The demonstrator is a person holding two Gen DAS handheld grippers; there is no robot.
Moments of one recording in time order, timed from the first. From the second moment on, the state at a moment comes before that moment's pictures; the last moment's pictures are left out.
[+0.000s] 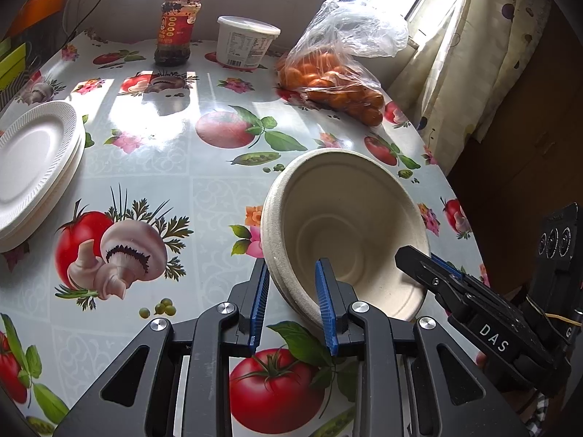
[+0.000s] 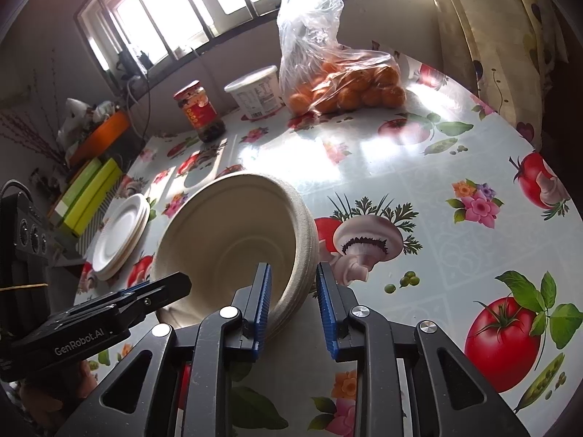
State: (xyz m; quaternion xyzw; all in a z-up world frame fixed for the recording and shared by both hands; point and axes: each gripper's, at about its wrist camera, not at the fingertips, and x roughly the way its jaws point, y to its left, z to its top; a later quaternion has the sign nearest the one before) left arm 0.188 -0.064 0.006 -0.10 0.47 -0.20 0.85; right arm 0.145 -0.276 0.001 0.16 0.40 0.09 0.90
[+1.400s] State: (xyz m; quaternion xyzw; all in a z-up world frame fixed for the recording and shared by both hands) left arm 0.162 -0.035 0.043 -0.11 0.43 -0.18 0.88; right arm 0.128 -0.243 0.039 0.15 0.38 0.11 0.91
